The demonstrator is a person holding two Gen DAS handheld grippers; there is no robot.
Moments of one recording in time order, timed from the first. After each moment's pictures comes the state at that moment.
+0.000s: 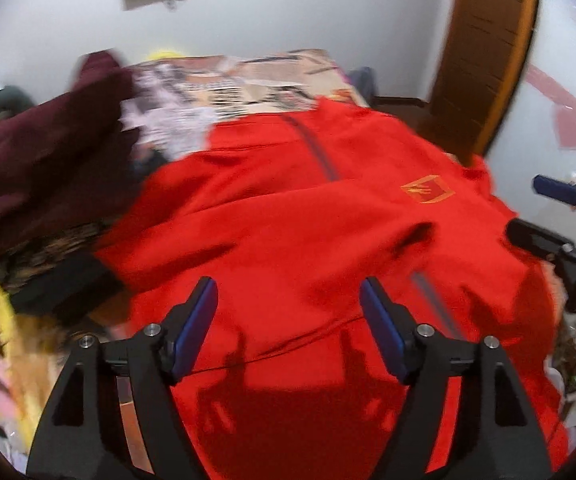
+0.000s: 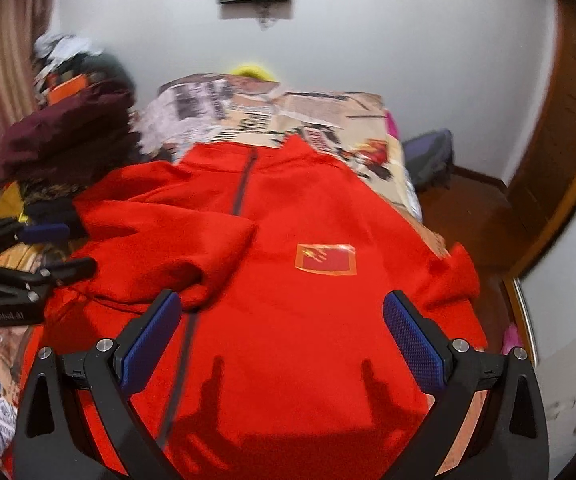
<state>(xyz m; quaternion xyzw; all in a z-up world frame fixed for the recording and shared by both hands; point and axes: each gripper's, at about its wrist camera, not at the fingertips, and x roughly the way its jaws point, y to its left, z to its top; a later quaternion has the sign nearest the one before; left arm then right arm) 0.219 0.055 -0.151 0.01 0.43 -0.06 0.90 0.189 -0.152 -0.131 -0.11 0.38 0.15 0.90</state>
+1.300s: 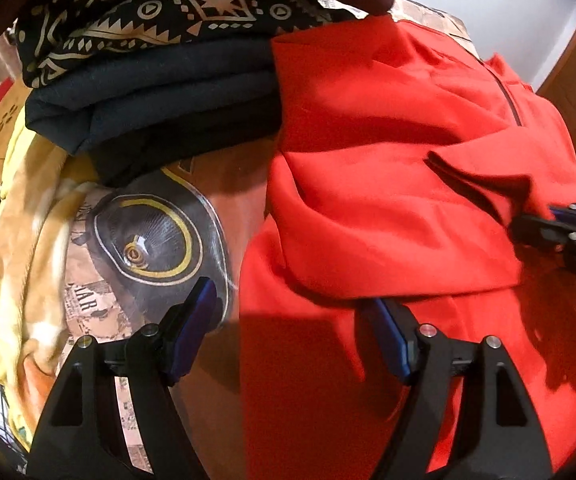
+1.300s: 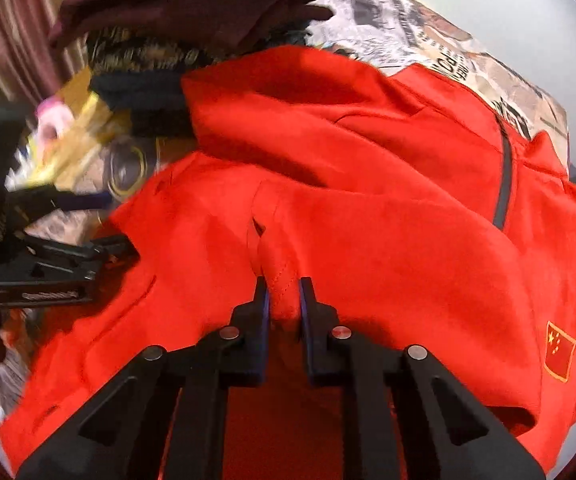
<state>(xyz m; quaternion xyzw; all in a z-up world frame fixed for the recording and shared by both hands) 0.213 0.171 -0.262 -0.11 0.52 0.07 0.84 0.227 0.011 -0.224 -0.21 0.49 0.34 0.77</state>
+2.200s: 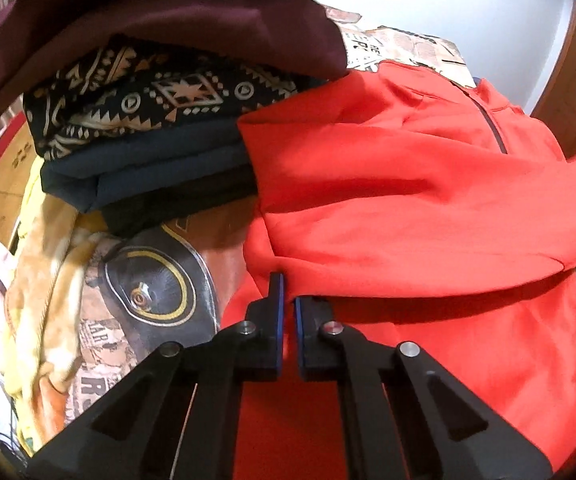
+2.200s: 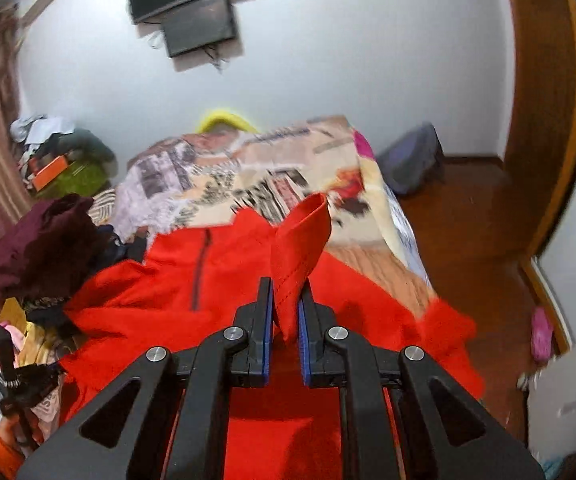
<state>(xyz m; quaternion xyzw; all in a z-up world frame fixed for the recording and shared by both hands) 0.230 0.151 -0.227 -0.09 0.47 0.09 0.87 0.263 -0.216 -0.096 0.03 0.37 0.12 0.92</state>
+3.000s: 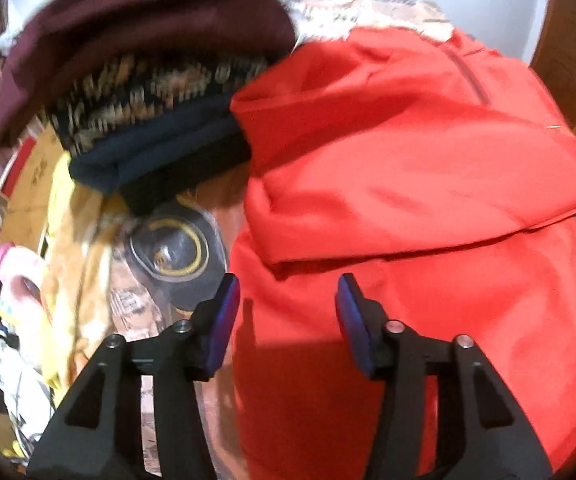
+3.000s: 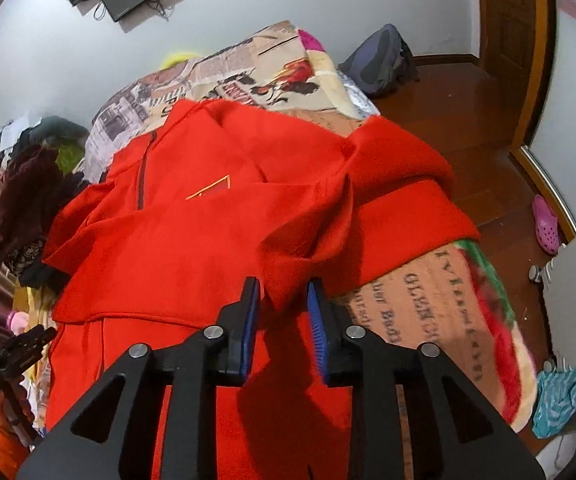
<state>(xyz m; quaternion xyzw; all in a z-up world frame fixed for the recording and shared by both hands) 0.189 0.116 -0.206 0.00 0.50 0.09 0.86 0.216 -0.285 -0.162 0.10 0.48 0.09 0.87</state>
